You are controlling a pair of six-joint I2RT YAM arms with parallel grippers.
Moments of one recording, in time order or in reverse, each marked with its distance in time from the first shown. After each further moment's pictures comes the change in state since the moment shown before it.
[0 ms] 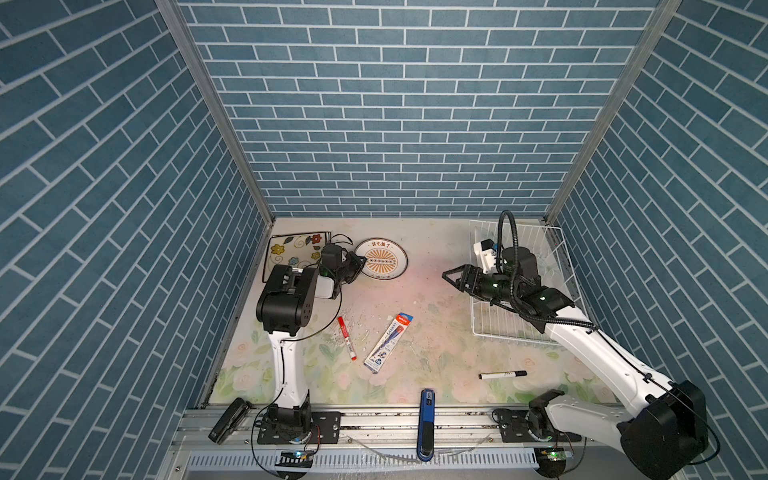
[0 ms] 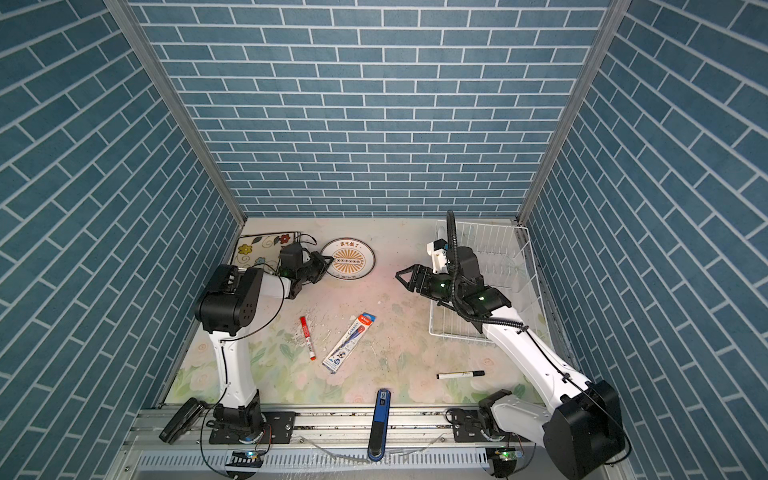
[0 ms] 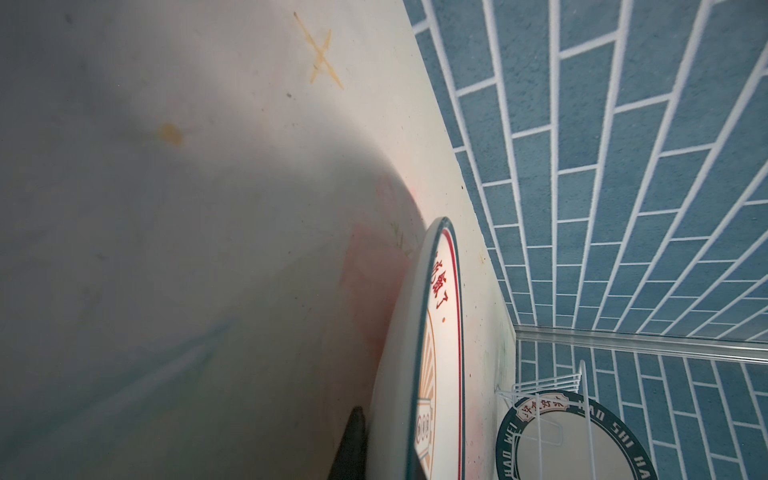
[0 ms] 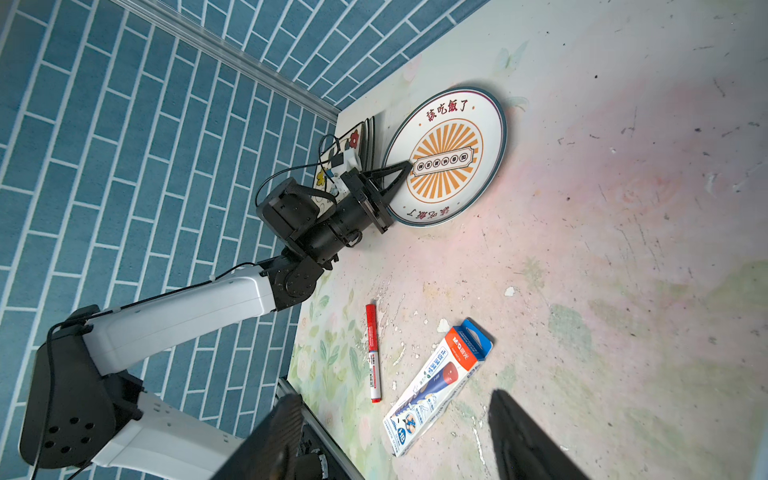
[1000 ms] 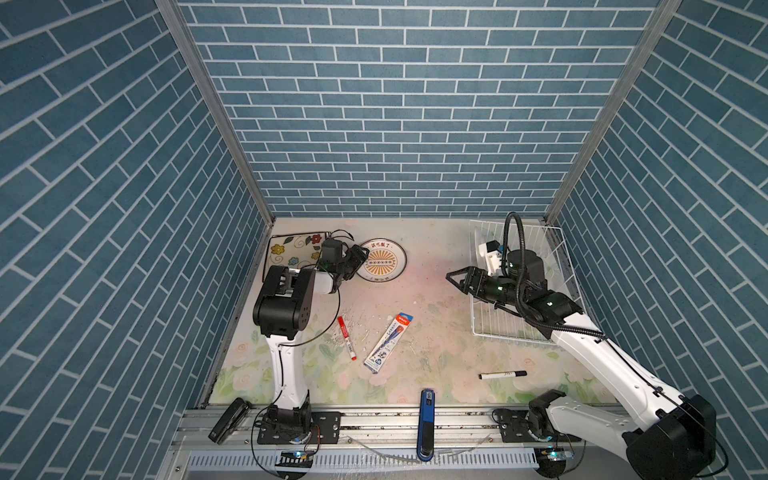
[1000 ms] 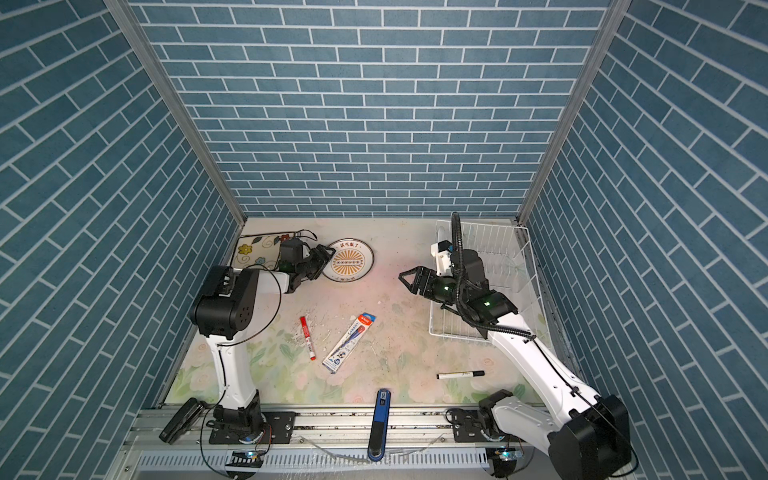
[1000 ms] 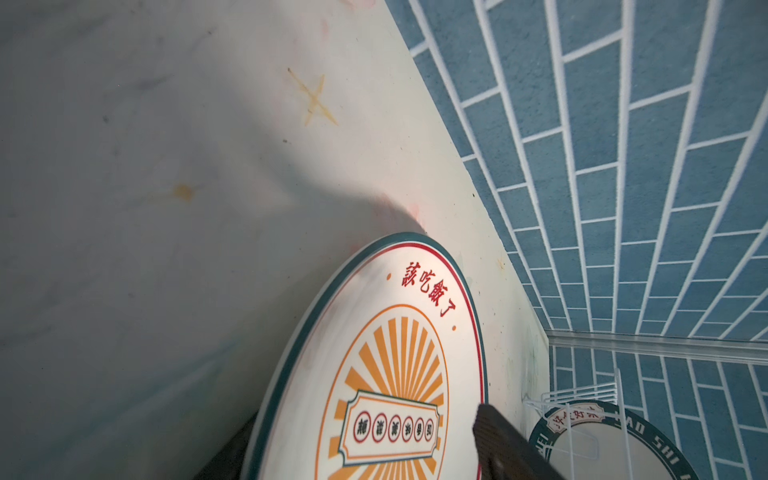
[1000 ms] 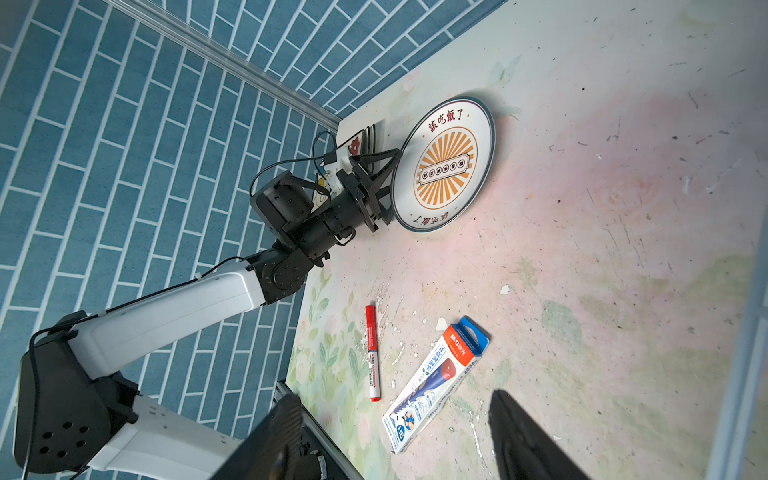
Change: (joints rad) left arm -0.002 -0.052 0.049 -0.168 -0.075 0.106; right arm -0.002 -0.066 -0.013 -0.033 0.024 -0.003
